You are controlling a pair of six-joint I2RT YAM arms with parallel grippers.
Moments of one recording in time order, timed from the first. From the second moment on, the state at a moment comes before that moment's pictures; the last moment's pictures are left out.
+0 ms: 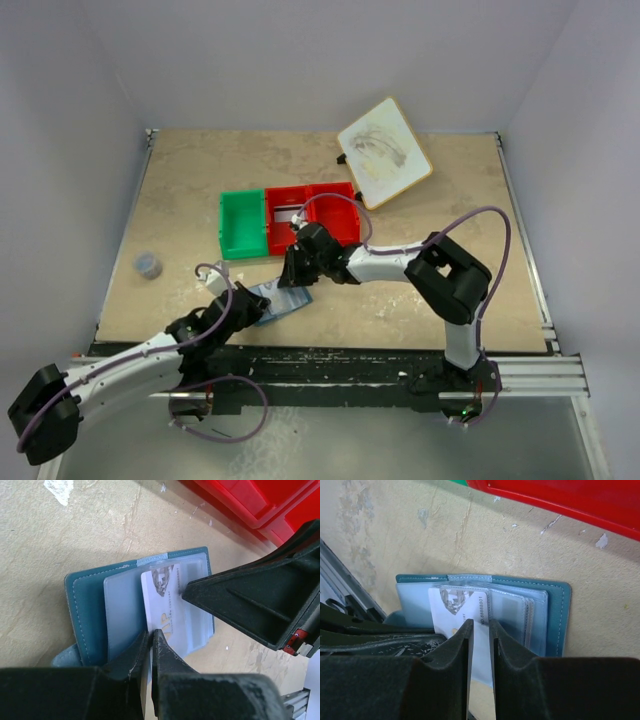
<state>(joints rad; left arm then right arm) -0.84 0.68 0.11 -0.09 -0.41 -1.23 0.93 1.92 1.08 0.06 -0.21 0.77</state>
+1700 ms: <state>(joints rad) -0.80 0.53 0.07 -0.19 -0.35 -1.23 0.92 1.90 0.97 0.22 -0.25 0.86</state>
